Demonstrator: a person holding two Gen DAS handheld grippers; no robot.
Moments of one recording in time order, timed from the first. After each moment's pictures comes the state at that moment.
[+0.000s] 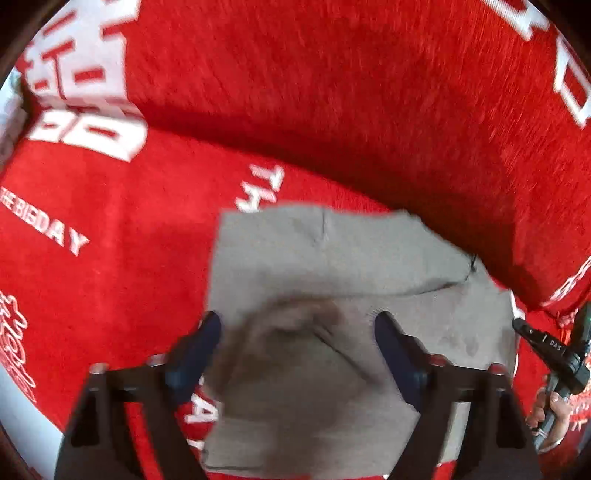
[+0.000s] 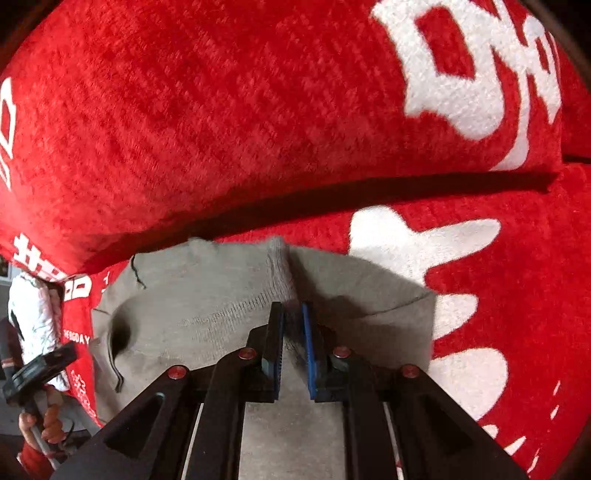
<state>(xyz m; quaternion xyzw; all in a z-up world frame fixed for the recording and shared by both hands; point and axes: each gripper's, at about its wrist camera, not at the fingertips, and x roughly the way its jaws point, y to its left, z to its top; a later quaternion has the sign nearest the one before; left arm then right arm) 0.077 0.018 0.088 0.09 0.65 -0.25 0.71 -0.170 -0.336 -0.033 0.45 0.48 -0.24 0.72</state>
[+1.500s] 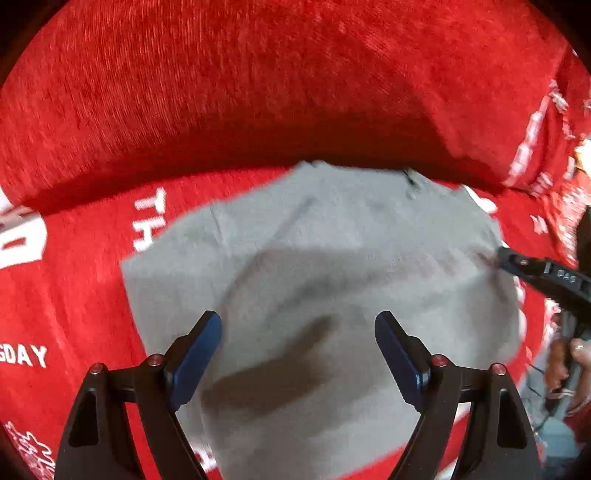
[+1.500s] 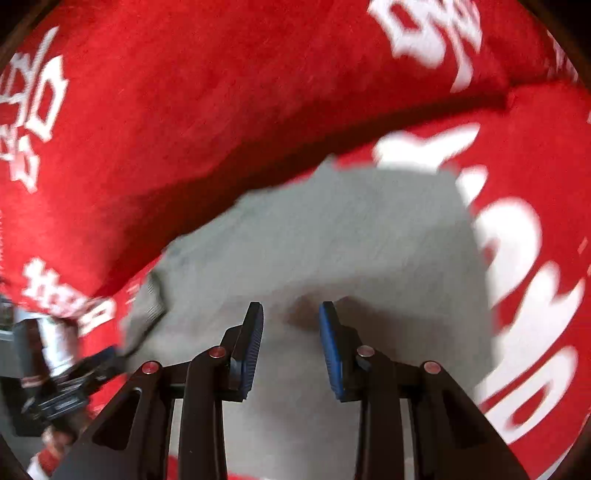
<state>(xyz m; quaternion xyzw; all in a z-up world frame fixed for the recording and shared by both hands) 0.037 -0.032 0.091 0.23 0.60 -0.44 0.63 -0.174 -0.251 -0.009 0.46 0.44 -0.34 0.69</state>
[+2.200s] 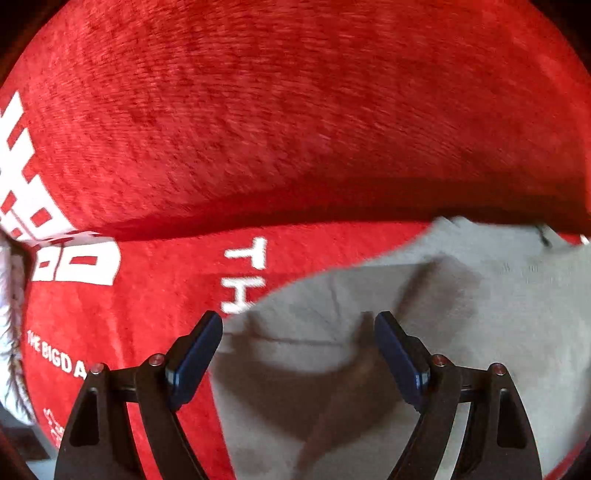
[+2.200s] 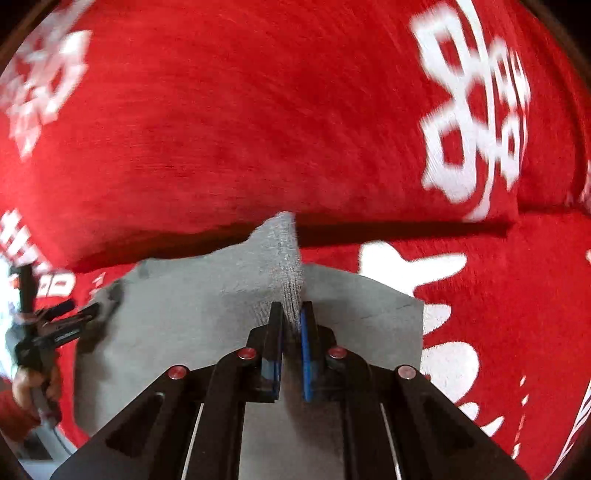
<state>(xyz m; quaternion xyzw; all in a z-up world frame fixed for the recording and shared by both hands) 0.082 -0.084 0.051 0.30 0.54 -0.27 0.74 -0.162 -0.305 -0.015 0.38 0.49 -0.31 0.72</state>
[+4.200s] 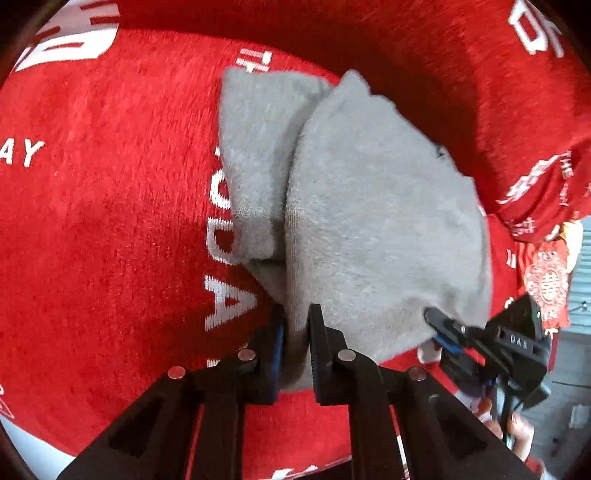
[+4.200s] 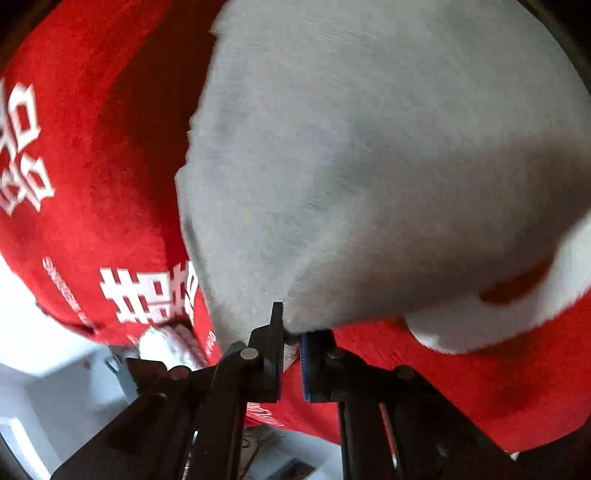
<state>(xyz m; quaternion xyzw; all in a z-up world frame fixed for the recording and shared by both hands) 0.024 0.112 0.087 0.08 0.72 -0.39 0.57 -0.178 -0.094 -0.053 0.72 0.34 -0.18 0.57</state>
